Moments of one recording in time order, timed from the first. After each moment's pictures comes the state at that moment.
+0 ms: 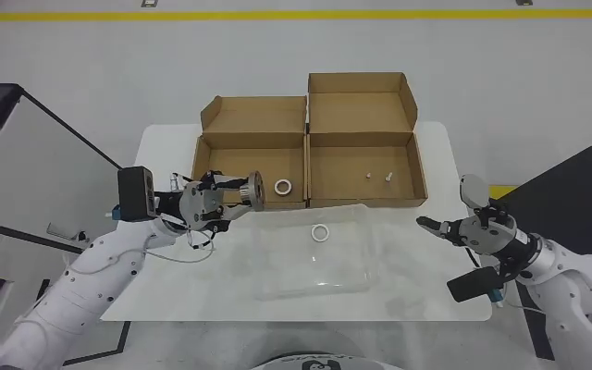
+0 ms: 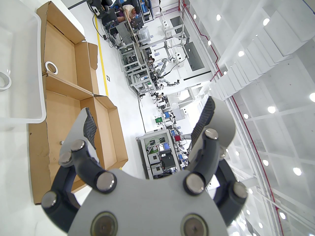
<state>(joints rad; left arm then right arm) 1.20 -0.76 -1.01 -1.78 1.25 -0.79 1.03 -1.96 -0.94 1.91 -2.10 -2.15 -0.22 -0.89</state>
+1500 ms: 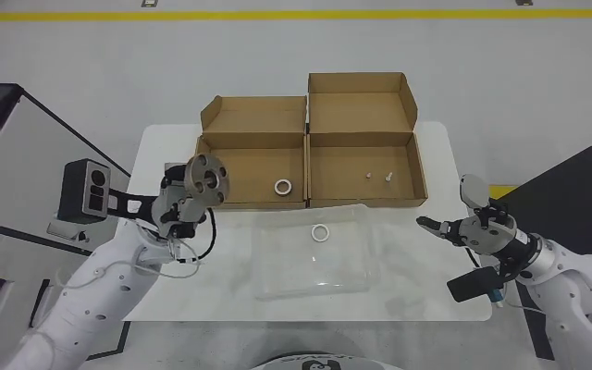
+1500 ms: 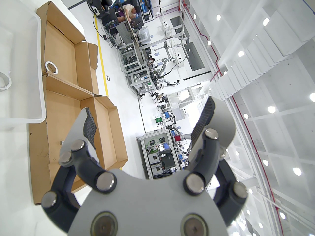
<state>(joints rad) 1.32 -0.82 -1.13 -1.97 0.93 -0.84 0.98 -1.96 -0.94 1.91 -2.10 -2.15 -0.22 -0.89</state>
